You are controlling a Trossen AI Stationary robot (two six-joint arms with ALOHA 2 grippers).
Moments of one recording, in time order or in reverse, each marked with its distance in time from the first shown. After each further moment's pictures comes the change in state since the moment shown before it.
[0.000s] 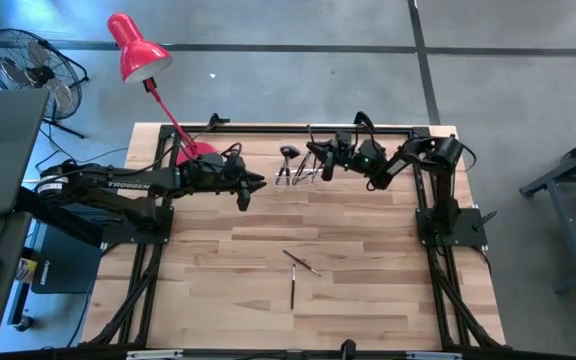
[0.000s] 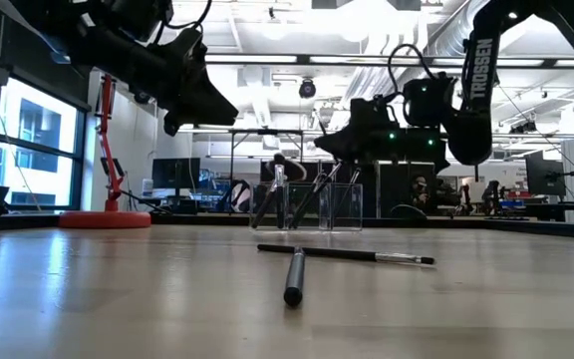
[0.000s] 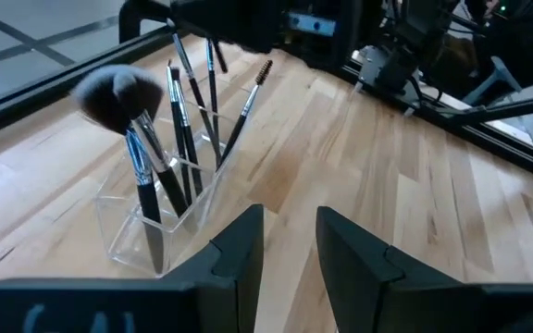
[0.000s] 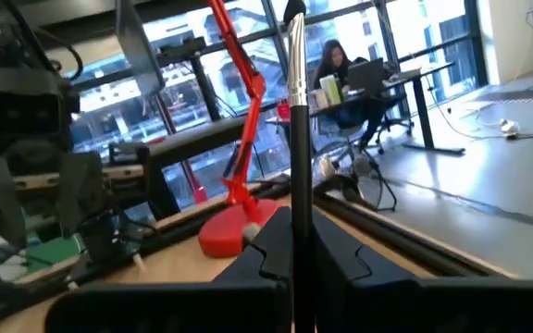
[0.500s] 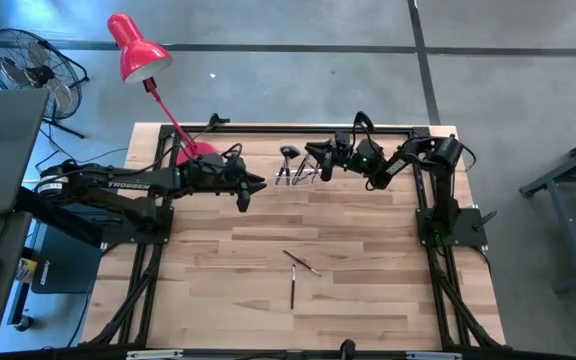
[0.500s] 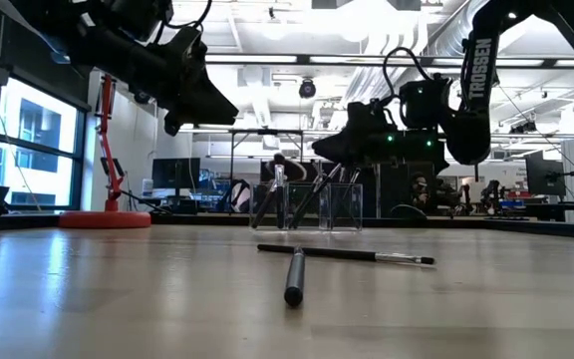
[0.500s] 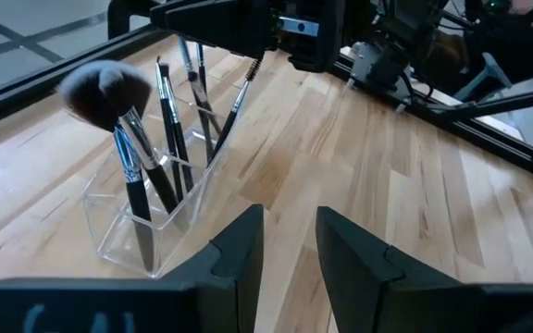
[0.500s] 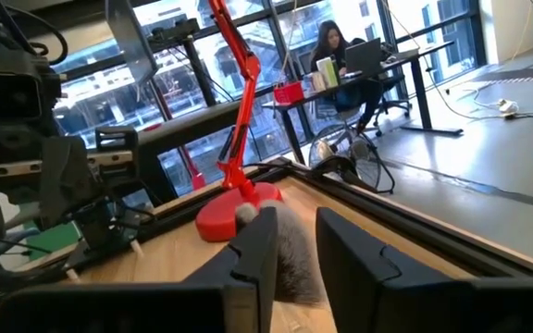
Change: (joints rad) left arm -0.002 0.000 0.000 -0.001 0.020 0.000; right arm 0.003 0.000 0.009 -0.050 0.001 0.015
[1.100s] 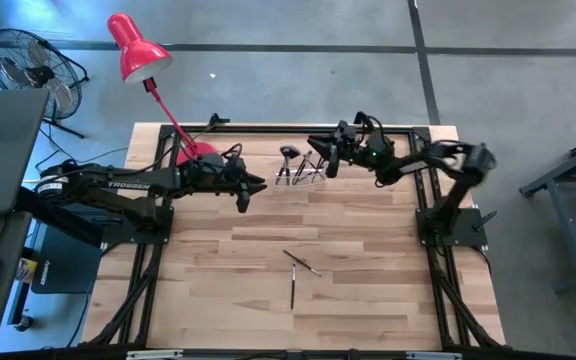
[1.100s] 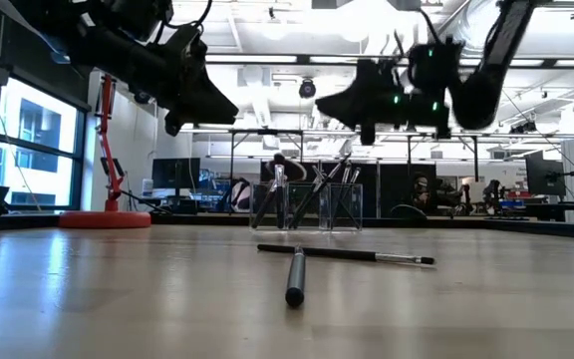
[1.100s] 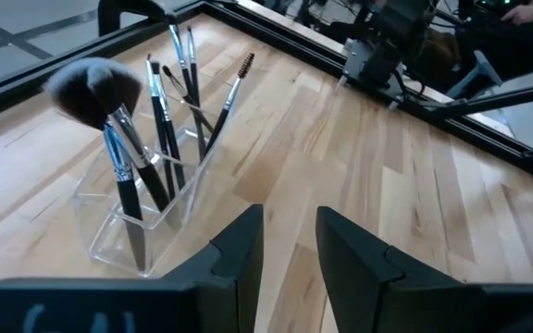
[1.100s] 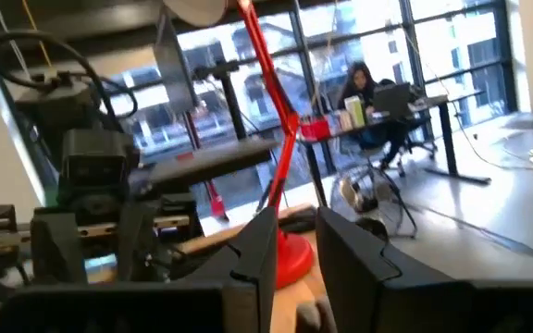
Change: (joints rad) left arm 0.000 0.000 0.000 0.000 0.019 0.000; right arm 0.022 -0.246 0.000 -0.150 -0.038 -0.050
